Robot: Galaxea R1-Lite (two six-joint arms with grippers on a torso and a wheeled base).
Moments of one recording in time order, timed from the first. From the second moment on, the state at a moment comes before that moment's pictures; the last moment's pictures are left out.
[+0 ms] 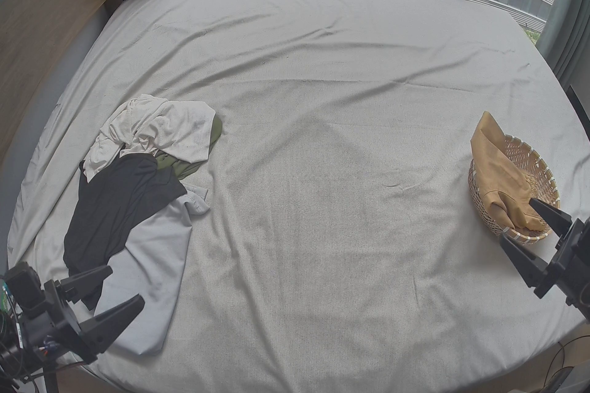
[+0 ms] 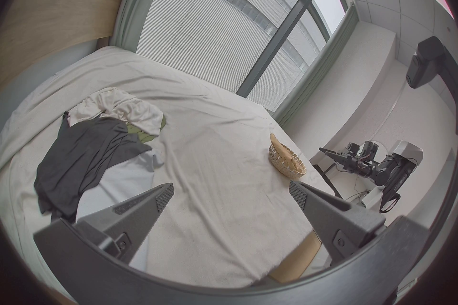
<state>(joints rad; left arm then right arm) -0.32 0.88 -0.02 -0.74 -0.30 -0.30 0.29 1.06 -0.02 -1.08 0.18 -0.01</state>
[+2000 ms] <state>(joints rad) 0.01 0.04 -0.02 -0.04 0.14 0.02 0.00 0.01 -0.02 -0.06 0.03 -0.04</state>
